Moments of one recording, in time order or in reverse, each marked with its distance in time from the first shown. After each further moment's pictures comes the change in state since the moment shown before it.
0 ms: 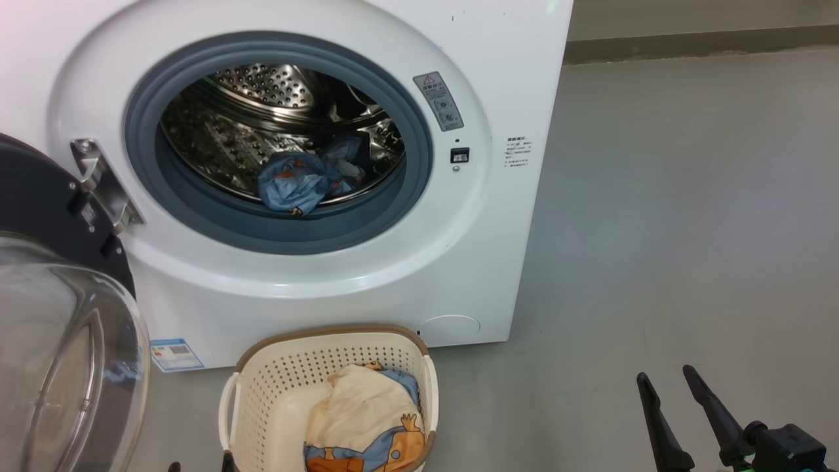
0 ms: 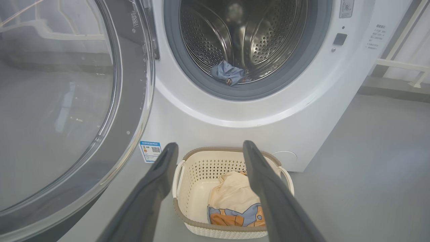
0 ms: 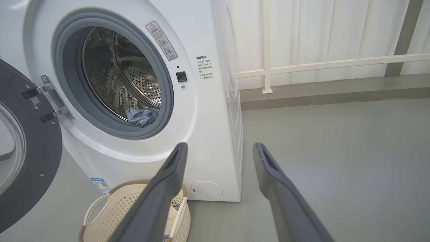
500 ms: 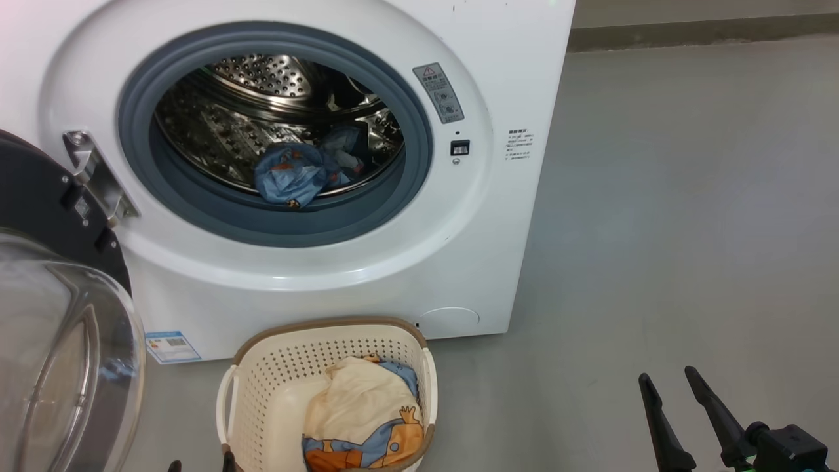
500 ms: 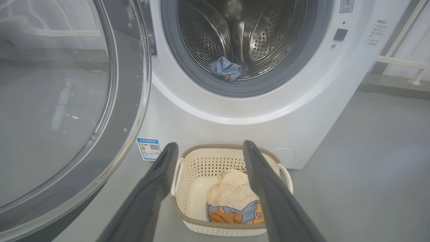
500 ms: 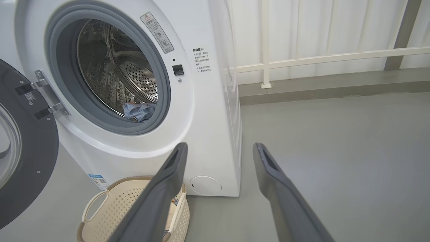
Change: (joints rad) left arm 0.000 0.000 -0.006 -0.009 0.000 0.002 0.000; right arm 0.000 0.002 -0.004 0.005 0.000 0.000 0.000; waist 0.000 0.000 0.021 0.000
